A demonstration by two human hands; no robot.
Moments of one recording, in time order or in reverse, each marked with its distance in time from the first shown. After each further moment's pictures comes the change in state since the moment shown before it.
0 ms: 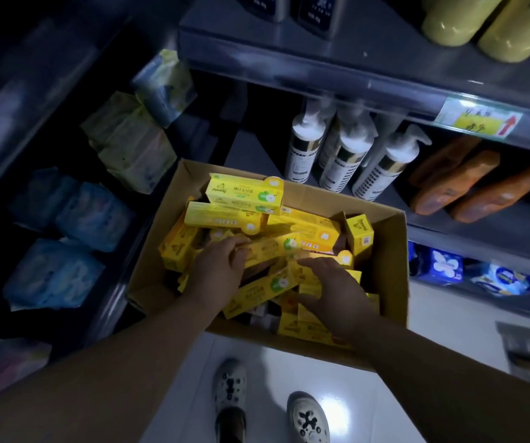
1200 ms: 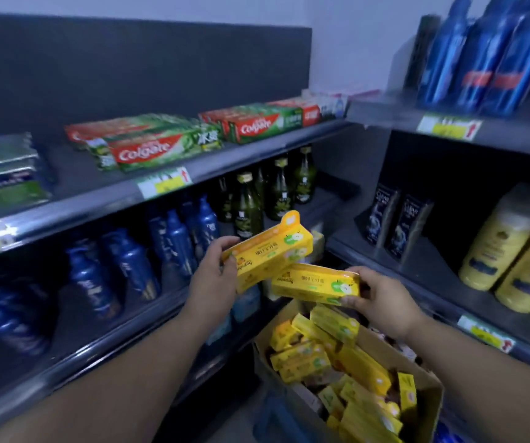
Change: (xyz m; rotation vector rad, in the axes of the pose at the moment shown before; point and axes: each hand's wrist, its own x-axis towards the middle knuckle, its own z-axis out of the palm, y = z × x) left_hand -0.268 0.124 -0.240 -0.522 0.797 0.013; right_hand -0.125 -0.185 -0.225 0.041 0.076 -0.600
